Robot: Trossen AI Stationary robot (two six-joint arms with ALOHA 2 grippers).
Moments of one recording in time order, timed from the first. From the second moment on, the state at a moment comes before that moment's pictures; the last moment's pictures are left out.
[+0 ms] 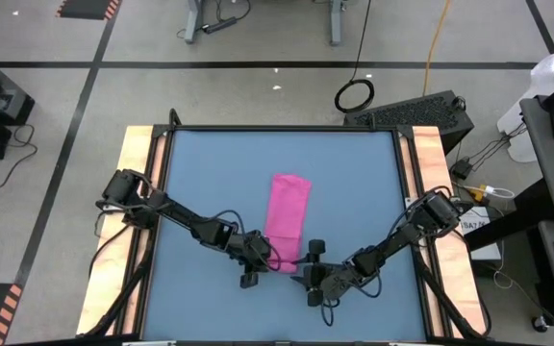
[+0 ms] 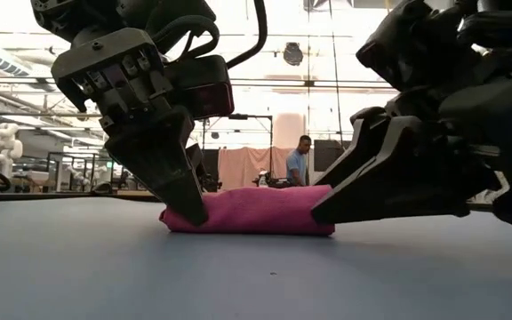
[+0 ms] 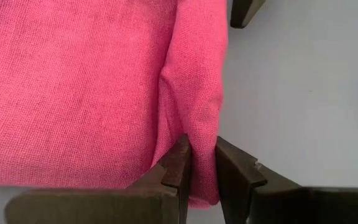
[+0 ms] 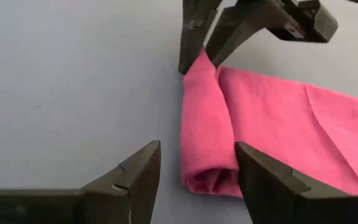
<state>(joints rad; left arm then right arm) -0.31 1.85 0.88 0.11 0.13 -0.44 0.59 1.98 0.83 0.49 0.62 0.23</state>
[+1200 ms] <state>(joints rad) -0.31 1.85 0.88 0.11 0.13 -0.44 0.61 1.98 0.83 0.56 0.62 0.07</state>
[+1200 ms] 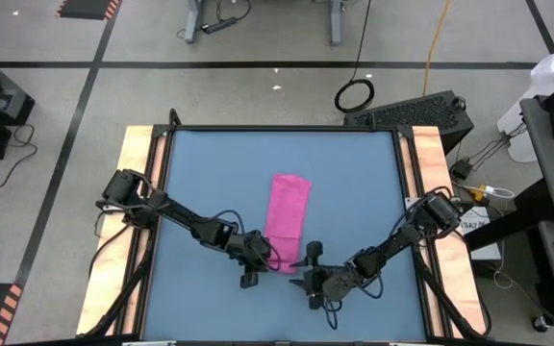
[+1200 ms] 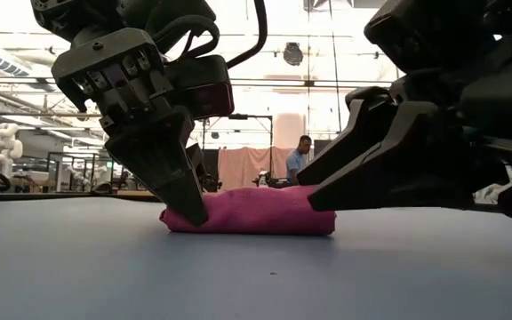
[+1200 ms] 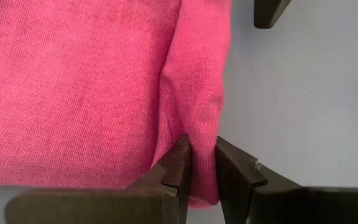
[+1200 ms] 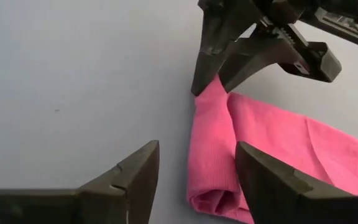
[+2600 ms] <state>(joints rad) -0.31 1.80 0.88 0.08 0.07 -0.41 0.57 2.03 0.83 0.46 0.60 0.36</state>
